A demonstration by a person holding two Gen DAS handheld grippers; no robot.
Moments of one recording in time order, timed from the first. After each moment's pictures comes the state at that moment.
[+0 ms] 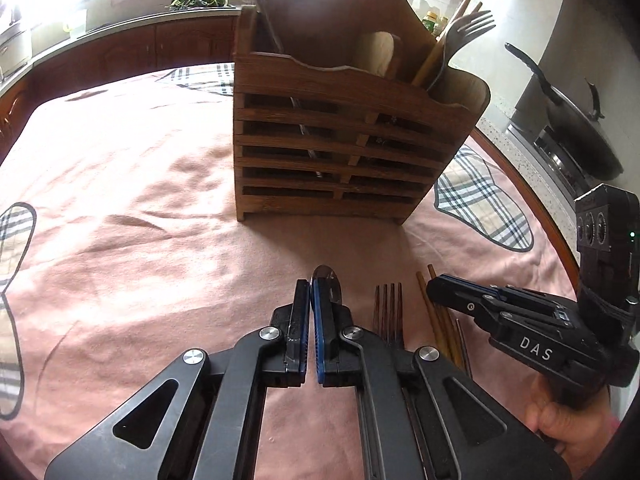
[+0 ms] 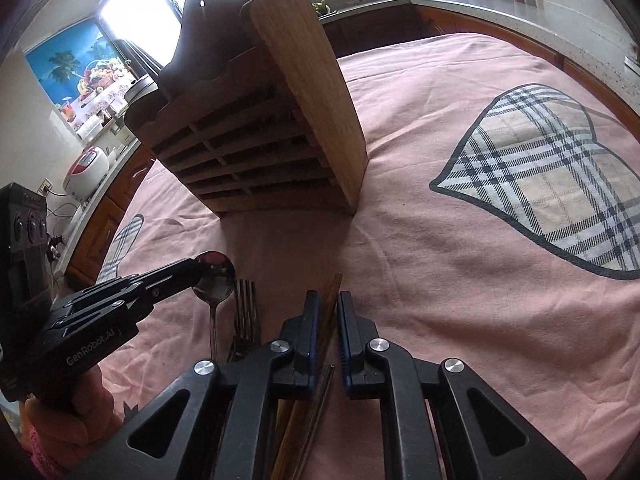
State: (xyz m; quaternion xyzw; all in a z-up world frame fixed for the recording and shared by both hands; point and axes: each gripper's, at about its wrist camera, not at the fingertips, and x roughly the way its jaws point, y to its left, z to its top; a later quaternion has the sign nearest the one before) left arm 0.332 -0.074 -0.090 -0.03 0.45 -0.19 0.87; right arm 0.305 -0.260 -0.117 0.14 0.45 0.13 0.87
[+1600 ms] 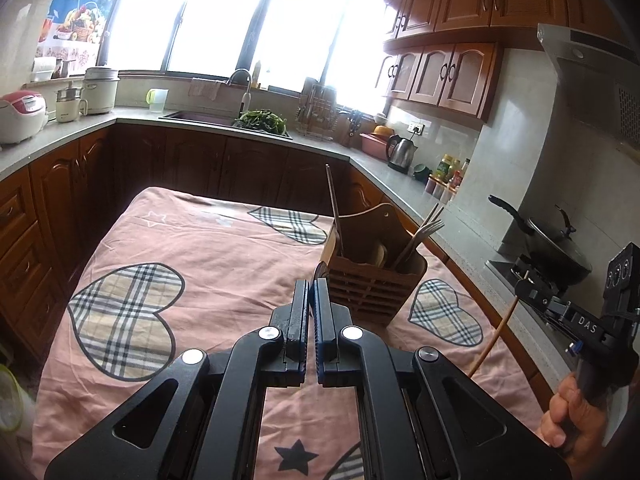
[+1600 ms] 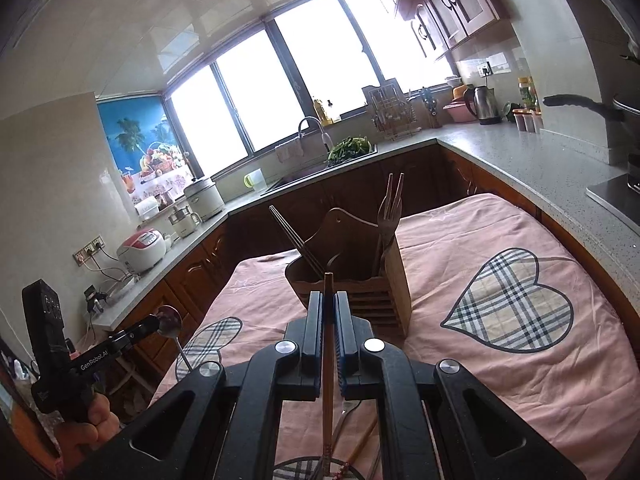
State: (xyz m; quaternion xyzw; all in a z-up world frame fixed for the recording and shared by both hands) left arm 0.196 0.042 0.050 -0.12 0.24 -0.11 0.96; right arm 0.193 -0.265 0.039 0.15 0.22 0.15 0.95
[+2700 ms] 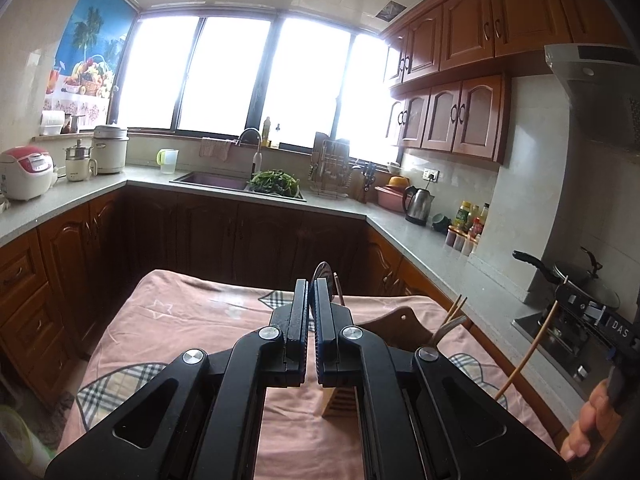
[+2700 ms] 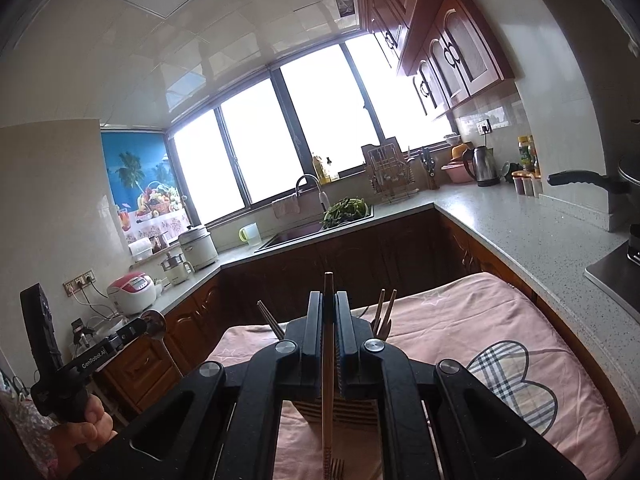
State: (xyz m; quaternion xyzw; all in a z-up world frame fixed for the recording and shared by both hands) left arm 0.269 0.028 0.109 -0.09 0.14 -0.07 0.98; right arm 0.237 -0.285 0.100 0.14 0.12 0.13 0.97
